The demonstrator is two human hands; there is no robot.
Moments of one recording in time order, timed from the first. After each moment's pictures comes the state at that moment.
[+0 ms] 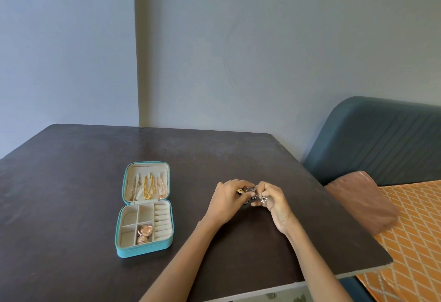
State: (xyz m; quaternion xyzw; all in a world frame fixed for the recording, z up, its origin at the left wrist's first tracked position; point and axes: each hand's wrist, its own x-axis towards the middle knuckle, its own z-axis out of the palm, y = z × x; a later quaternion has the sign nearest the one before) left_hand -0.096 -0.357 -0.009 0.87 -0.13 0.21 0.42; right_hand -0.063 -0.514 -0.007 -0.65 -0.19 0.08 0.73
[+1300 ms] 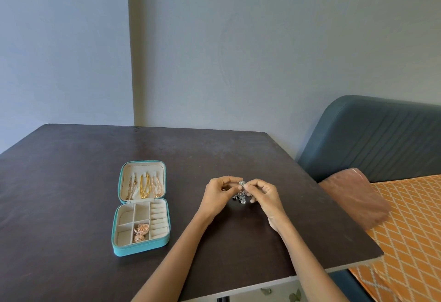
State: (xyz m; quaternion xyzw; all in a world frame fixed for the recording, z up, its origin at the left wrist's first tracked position) left_hand -0.091 -0.349 -0.018 0.74 -0.08 0.14 0.65; right_hand -0.059 -0.506 -0.017 -0.75 -0.18 -0.02 0.64
